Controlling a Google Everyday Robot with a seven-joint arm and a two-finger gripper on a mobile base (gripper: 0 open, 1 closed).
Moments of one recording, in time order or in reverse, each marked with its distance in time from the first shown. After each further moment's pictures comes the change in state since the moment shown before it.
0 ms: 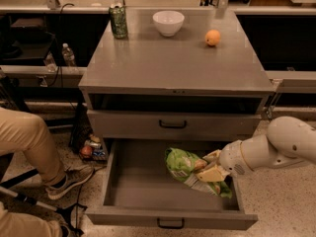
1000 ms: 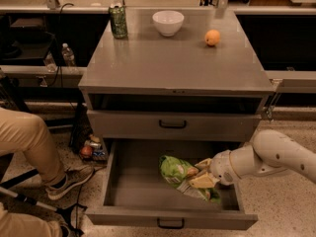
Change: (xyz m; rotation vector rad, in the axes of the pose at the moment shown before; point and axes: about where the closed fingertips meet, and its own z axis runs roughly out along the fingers) arm 0.026 -0.013 0.055 -0.048 -0.045 0.016
